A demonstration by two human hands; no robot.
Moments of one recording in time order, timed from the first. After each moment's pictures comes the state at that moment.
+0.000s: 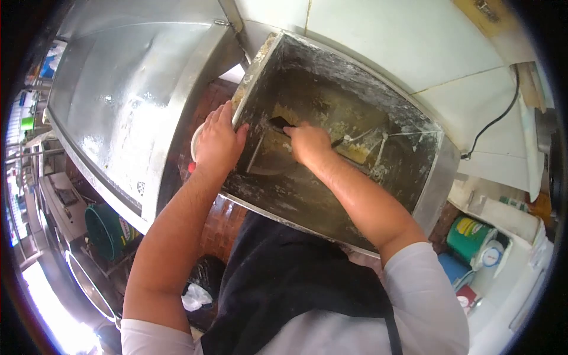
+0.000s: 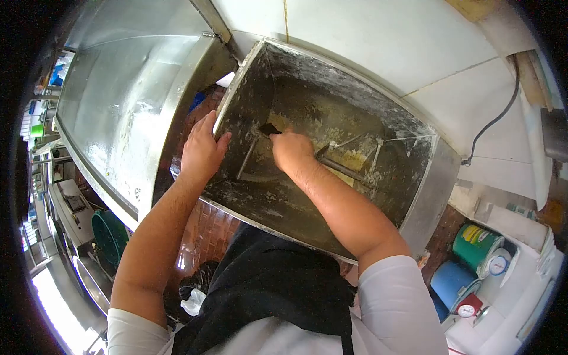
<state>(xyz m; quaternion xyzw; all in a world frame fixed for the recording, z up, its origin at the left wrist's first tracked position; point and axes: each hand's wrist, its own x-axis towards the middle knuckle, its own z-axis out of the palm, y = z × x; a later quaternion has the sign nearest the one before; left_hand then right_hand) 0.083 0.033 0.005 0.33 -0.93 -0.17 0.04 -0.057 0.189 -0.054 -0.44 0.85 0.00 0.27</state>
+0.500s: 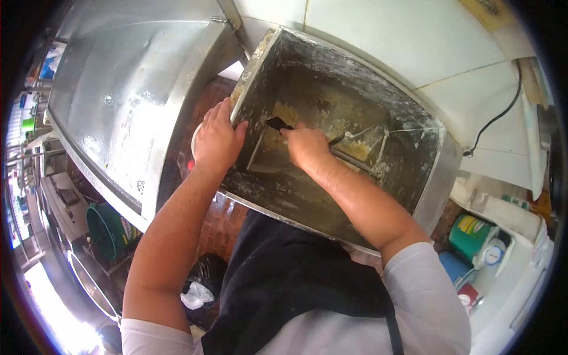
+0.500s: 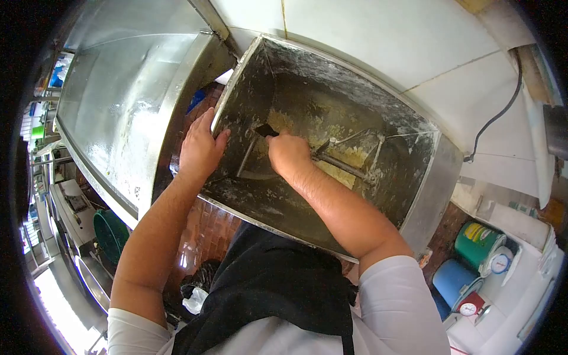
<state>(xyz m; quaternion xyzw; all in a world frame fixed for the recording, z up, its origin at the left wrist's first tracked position) 0.082 0.034 0.004 0.33 -0.93 -0.17 0.03 -0.042 0.197 -0.054 -0.47 0.85 -0.04 0.24</state>
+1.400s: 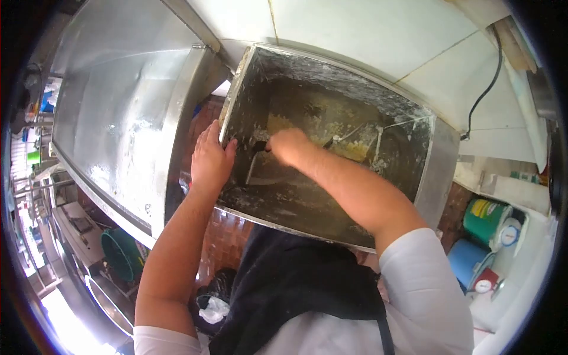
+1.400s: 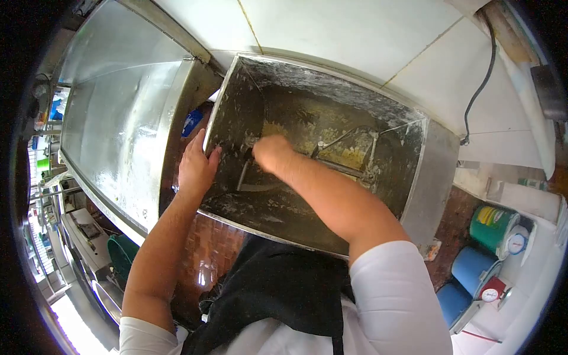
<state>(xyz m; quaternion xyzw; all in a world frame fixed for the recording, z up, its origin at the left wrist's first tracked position) 0.081 0.034 0.000 0.33 -0.93 -0.15 0.04 -0.069 0.168 -0.064 -0.58 0.76 0.02 0.29</state>
